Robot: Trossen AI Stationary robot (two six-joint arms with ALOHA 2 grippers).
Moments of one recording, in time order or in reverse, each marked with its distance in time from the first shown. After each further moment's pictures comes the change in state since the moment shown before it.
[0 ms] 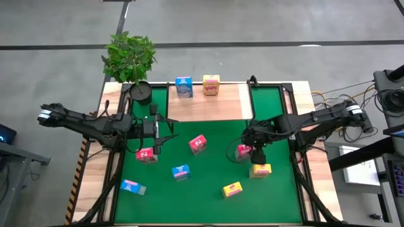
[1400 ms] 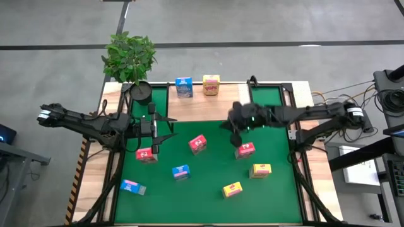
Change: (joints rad) left arm 0.000 -0.025 0.000 0.000 0.000 0.012; right arm -0.212 -0.002 -0.095 0.750 0.005 -0.141
